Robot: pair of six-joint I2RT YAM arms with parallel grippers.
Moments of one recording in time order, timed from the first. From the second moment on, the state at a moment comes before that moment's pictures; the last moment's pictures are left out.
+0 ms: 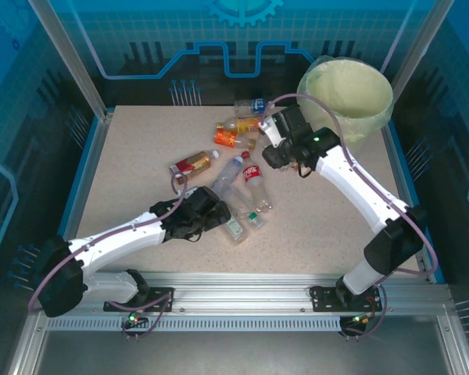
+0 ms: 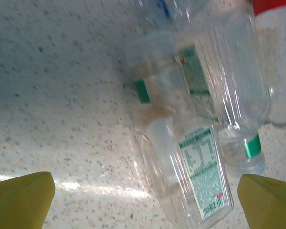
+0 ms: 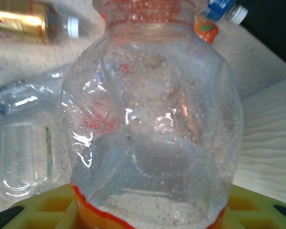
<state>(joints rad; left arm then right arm) -0.81 1.26 0.81 -0.62 -0.17 -1.20 0.54 1.57 1.60 -0.90 0.15 -0.16</state>
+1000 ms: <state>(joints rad) -0.99 1.59 1.07 -0.79 -0.23 -1.13 -0.04 1.71 2.01 -0.82 0.25 0.00</state>
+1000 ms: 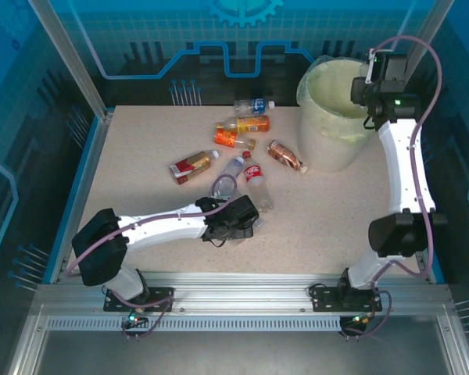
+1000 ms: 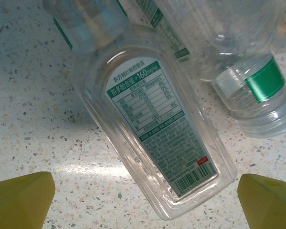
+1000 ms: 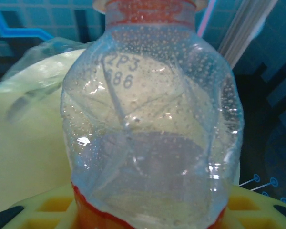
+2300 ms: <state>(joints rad) -0.92 1.67 1.02 -0.68 -0.09 -1.11 0.01 1.74 1.99 -0.82 0.45 0.06</state>
